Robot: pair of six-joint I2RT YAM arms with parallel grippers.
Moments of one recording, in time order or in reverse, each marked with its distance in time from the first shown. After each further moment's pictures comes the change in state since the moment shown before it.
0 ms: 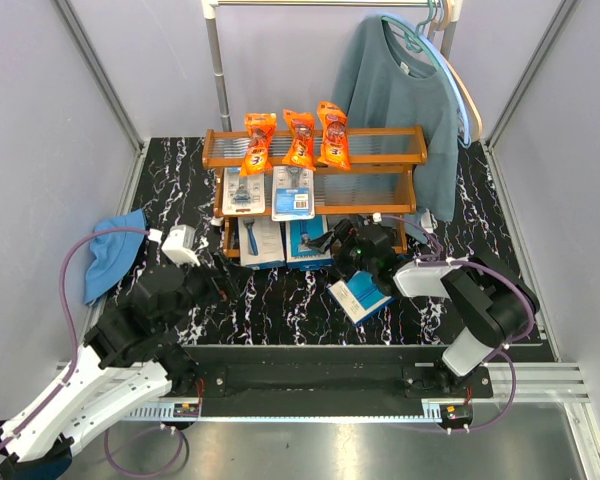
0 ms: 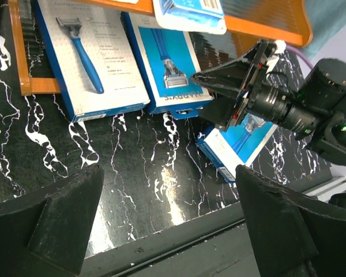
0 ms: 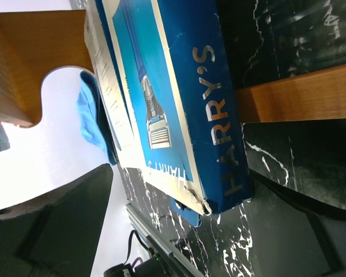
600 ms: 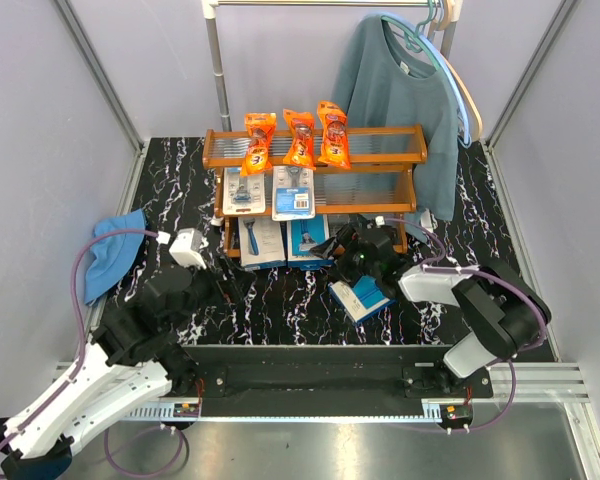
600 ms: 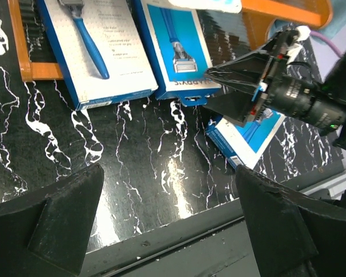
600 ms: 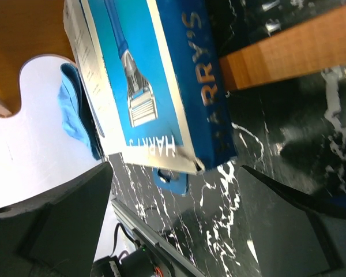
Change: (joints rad) left arm 0.000 0.005 -0.047 0.003 0.018 -0.001; right arm 0.010 -0.064 -0.010 -0.113 0.025 -0.037
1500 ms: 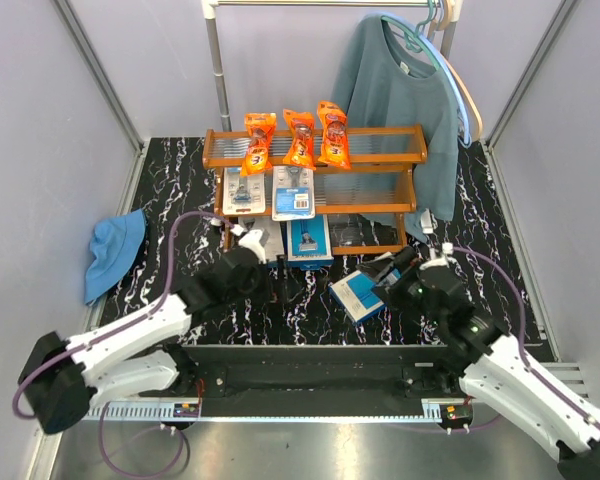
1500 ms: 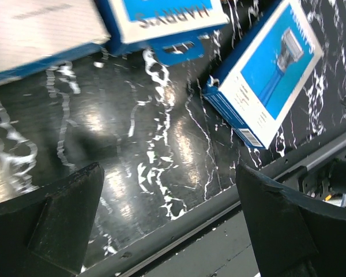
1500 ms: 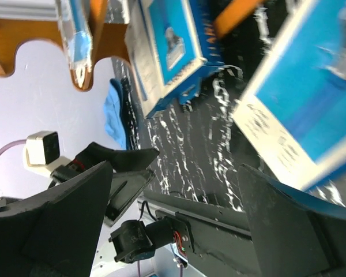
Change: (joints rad) left arm -0.031 0.504 -0.097 0.376 0.223 -0.016; right arm 0.043 -0.983 -0.167 -0.686 0.194 0.064
